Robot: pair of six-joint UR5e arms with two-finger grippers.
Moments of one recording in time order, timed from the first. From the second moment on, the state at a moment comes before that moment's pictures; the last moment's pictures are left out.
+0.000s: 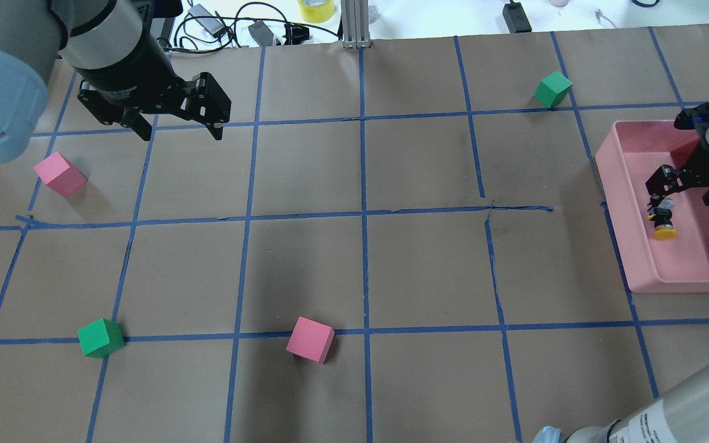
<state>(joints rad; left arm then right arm) -1.63 -1.55 -1.56 -1.49 1.59 -0.03 1.00 -1.15 1.82 -2.20 -1.72 -0.49</state>
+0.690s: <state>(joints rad) -1.63 -1.55 -1.56 -1.49 1.59 -0.03 1.00 -1.14 1.82 -2.19 -1.72 -0.51</state>
